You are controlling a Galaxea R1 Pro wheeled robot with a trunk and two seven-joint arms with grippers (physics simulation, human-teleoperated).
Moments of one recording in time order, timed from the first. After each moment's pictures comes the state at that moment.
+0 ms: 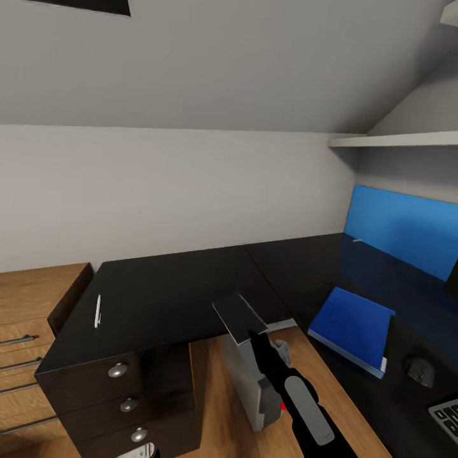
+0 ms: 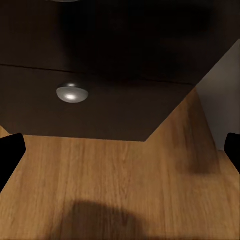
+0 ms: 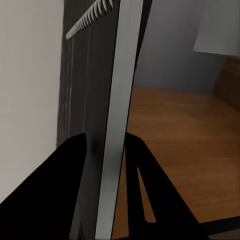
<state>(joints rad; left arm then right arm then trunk) 0.02 0.27 -0.71 -1.14 0.84 -0.18 0.56 -0.34 0.13 0.20 -1.07 -1.31 0.12 -0.09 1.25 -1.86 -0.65</state>
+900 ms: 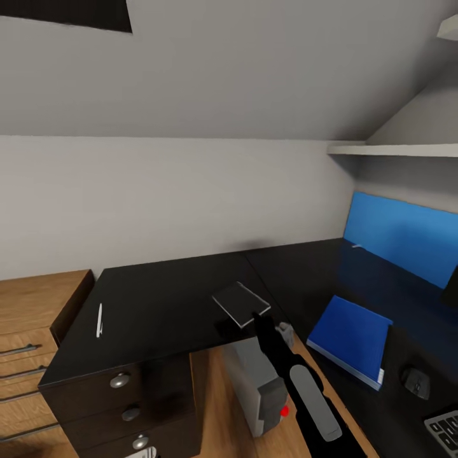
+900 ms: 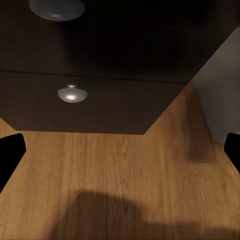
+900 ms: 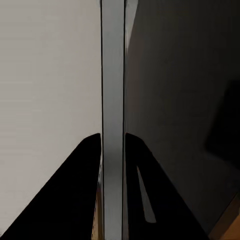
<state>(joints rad) 0.02 0.27 -0.71 -1.13 0.84 -0.13 0.56 -0.33 0.12 0.20 -1.23 -1.31 0.11 -0.08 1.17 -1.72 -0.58</state>
